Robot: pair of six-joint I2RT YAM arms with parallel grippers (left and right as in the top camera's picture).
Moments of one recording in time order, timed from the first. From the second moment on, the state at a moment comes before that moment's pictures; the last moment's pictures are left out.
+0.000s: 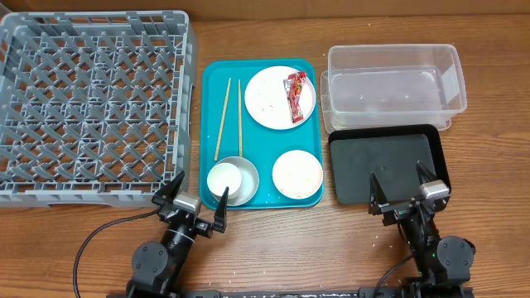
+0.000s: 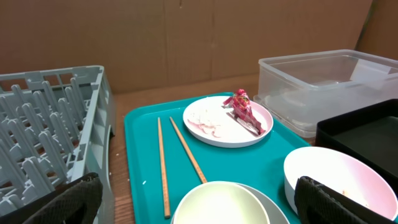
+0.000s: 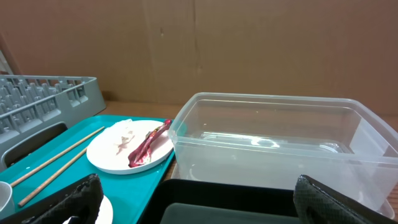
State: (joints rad) left arm -0.25 0.02 0.01 -0.07 0.10 0.00; right arm 0.02 0.01 0.02 -0.01 -0.23 0.04
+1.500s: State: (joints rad) left arm -0.23 1.14 1.53 -1.28 0.21 -0.30; right arm 0.17 1.28 1.47 -1.01 -0.66 0.17
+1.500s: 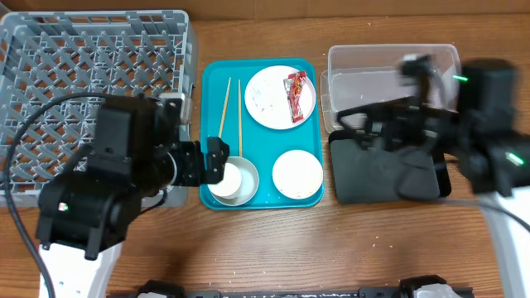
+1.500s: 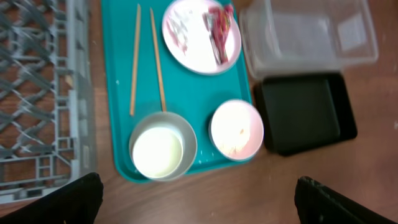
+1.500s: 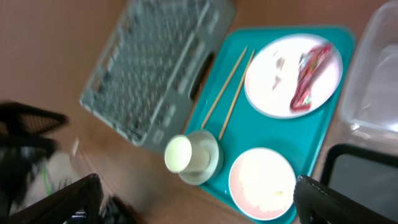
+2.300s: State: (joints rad) left arm -0.12 1.17 1.71 -1.52 0.13 -0.34; right arm 0.49 2.06 1.47 -0.23 -0.23 0.15
